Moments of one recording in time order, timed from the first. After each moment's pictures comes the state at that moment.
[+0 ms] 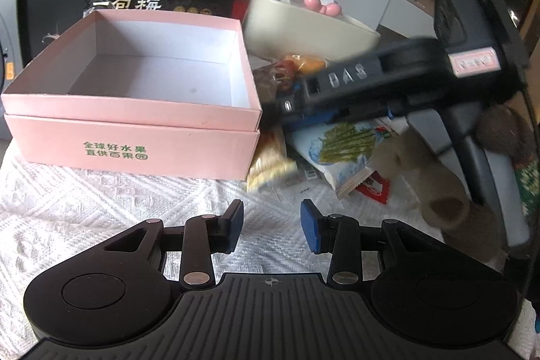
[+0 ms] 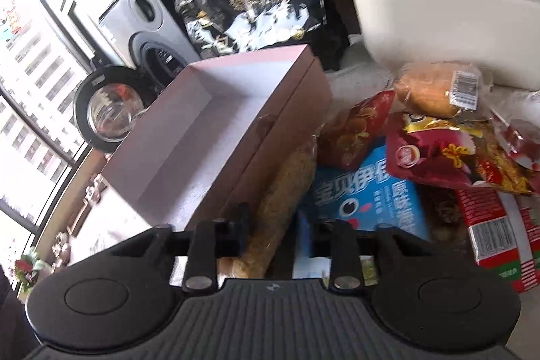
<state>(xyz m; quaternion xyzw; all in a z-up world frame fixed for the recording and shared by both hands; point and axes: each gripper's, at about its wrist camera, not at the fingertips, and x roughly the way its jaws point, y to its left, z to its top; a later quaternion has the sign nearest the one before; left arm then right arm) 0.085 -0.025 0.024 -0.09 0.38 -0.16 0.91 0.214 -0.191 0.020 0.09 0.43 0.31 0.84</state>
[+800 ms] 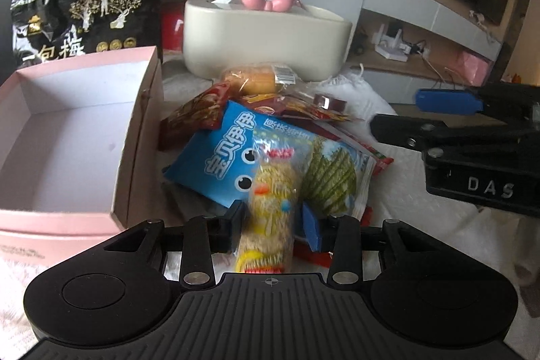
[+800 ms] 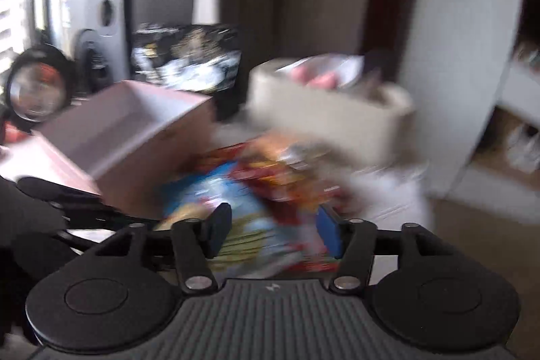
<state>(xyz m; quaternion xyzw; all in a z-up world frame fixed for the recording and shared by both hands) 0.144 -0.114 0.024 -0.01 0.37 -0.17 0.91 0.131 -0.267 0.053 -0.11 0.26 0.12 0.95</state>
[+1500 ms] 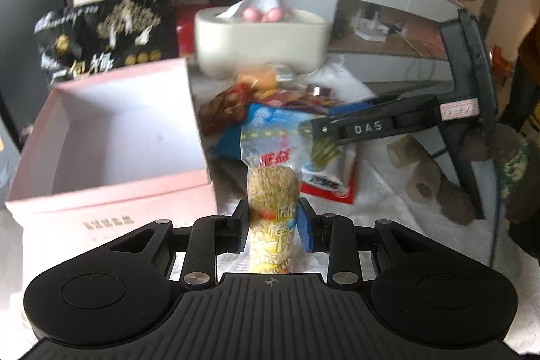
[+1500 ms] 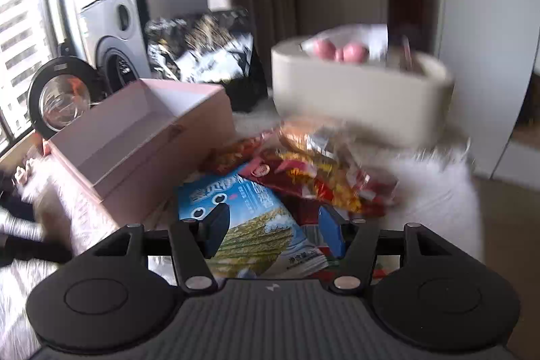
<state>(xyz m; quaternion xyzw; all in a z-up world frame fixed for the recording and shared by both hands) 0.095 -0.060 0.069 0.02 0.38 -0.20 0.90 0.187 -0.270 0.027 0.00 0.35 0.22 0.91</state>
